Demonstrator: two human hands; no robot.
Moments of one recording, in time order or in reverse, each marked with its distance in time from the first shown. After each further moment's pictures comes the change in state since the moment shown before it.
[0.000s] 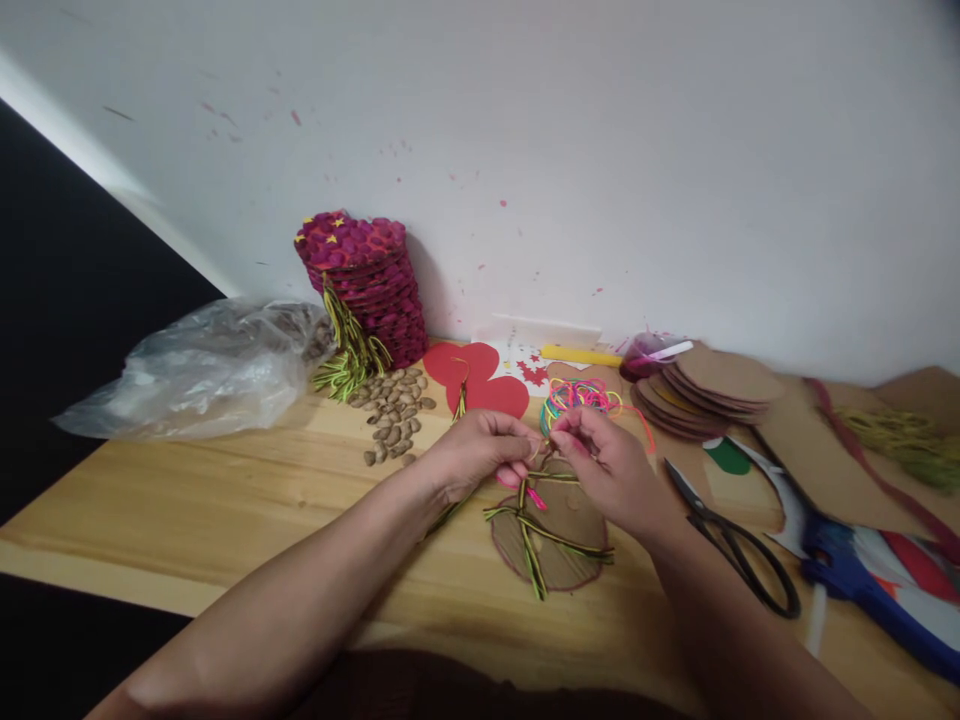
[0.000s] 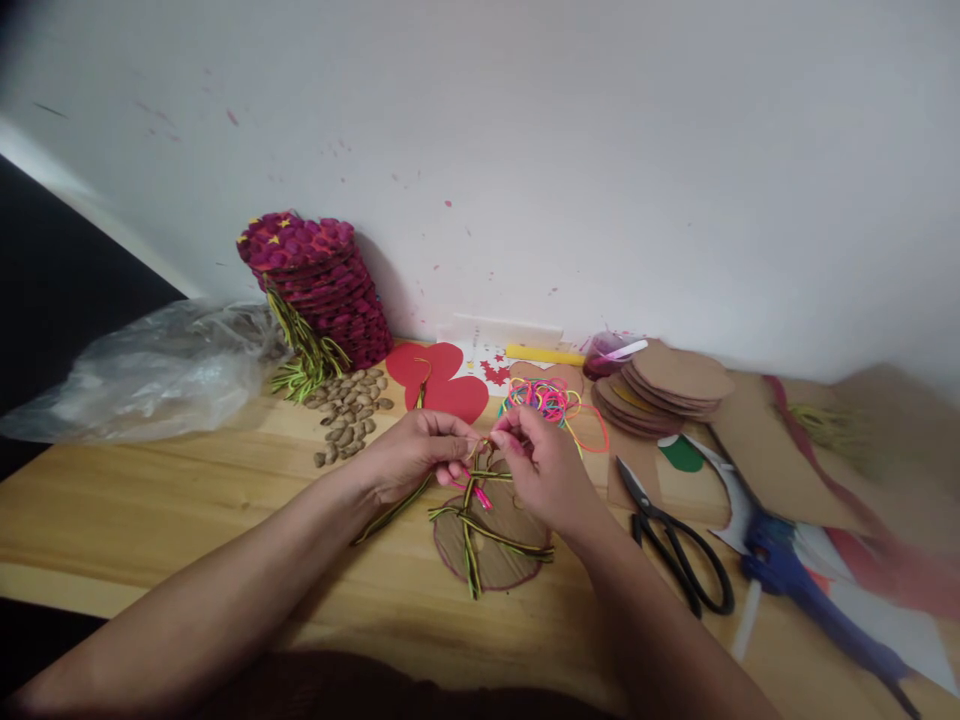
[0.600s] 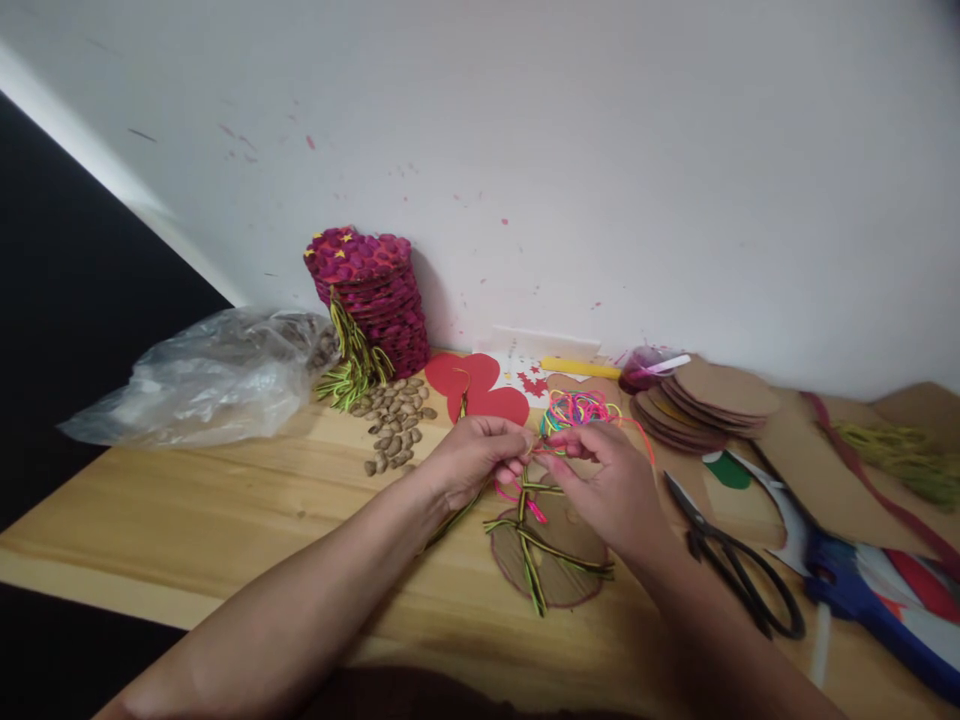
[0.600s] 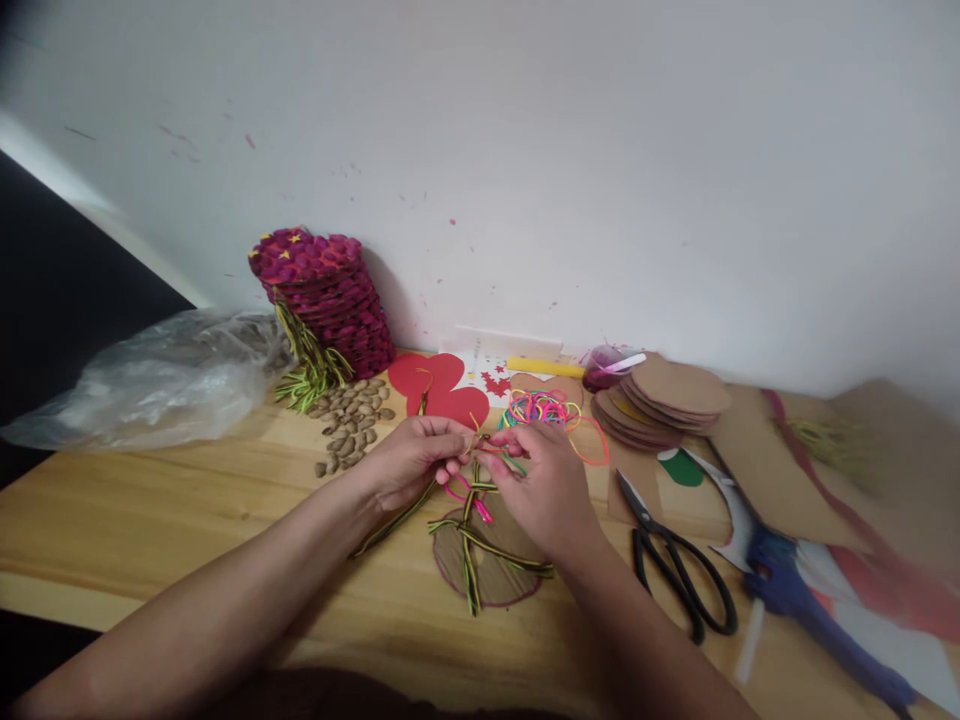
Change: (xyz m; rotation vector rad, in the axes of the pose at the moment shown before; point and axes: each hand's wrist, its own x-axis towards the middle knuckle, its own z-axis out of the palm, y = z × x) left_hand 0.002 0.004 0.002 -0.142 0.094 0.018; right_hand -0.003 -0.005 0.007 -0.273 0.234 -0.147
